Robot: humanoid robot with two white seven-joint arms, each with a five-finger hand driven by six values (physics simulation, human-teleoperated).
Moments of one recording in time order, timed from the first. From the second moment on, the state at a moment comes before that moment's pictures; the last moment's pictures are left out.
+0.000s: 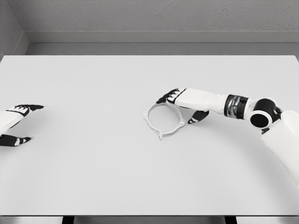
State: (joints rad) left arm 0.02 0.65 0.19 -1.37 -0.46 -0.61 -0.46; right arm -0.55 -0.47 0.52 -1.34 0.49 -0.56 0.61
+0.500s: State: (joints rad) left arm 0.02 0.66 0.21 -1.37 -0.45 -0.61 -0.46; right arm -0.55 -0.46 0.54 -1.34 0.49 -0.56 0.61
